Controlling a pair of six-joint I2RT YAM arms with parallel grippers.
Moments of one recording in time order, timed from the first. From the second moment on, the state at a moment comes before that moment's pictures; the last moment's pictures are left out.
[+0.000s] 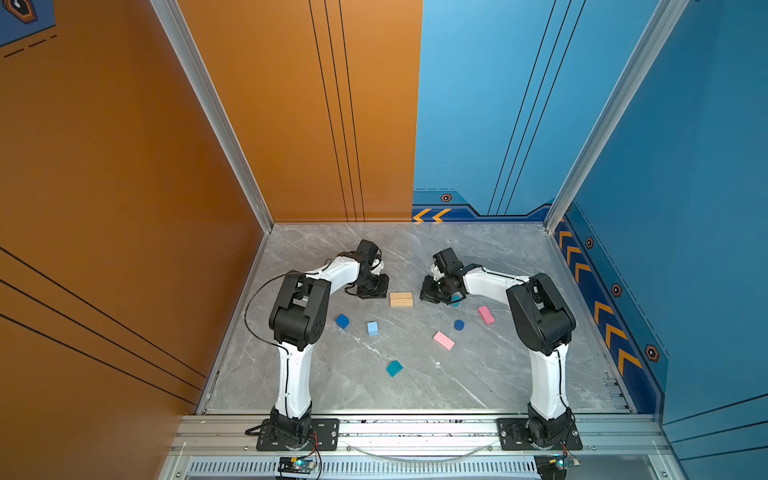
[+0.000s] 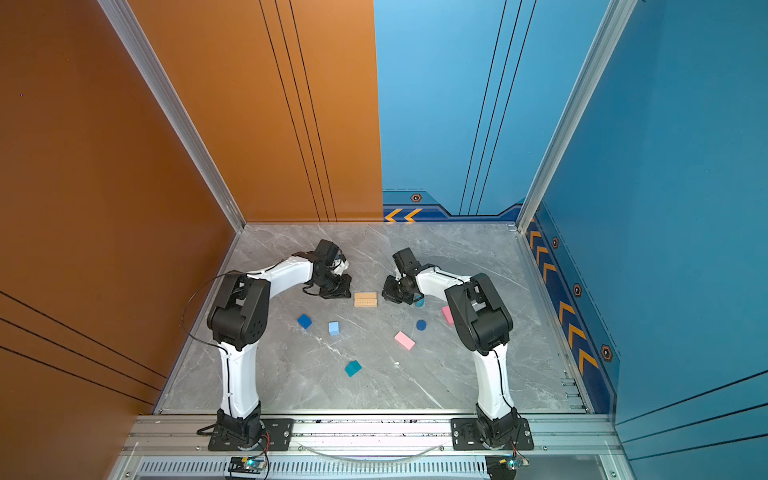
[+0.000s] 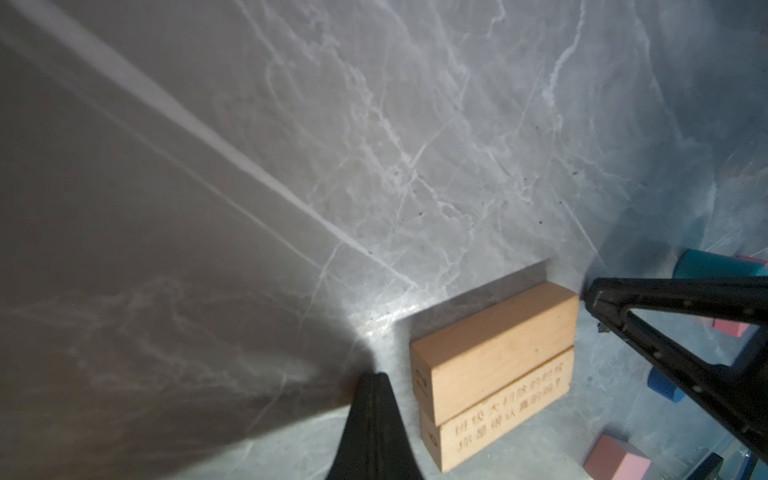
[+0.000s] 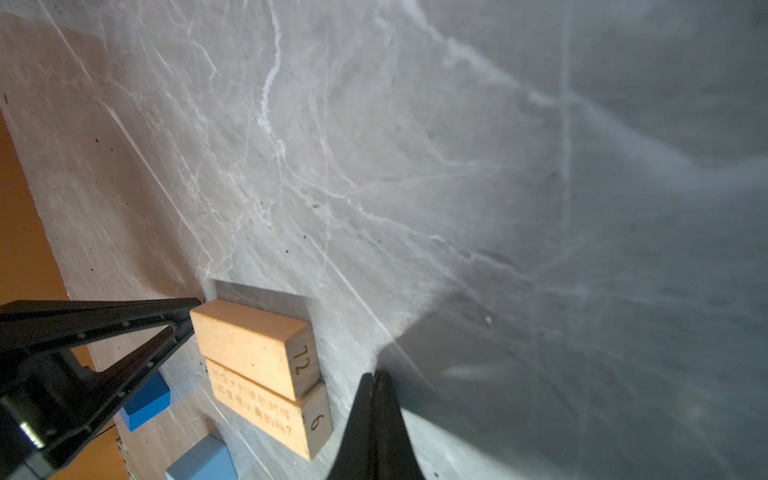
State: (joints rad) left arm -0.35 2.09 1.47 -0.64 0.35 -0.33; right arm 0.47 2.07 1.36 -0.36 -0.35 0.73
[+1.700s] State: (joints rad) left arm -0.38 2.10 1.49 -0.63 0.35 -0.34; right arm 0.47 2.07 1.35 -0.35 -0.35 0.73
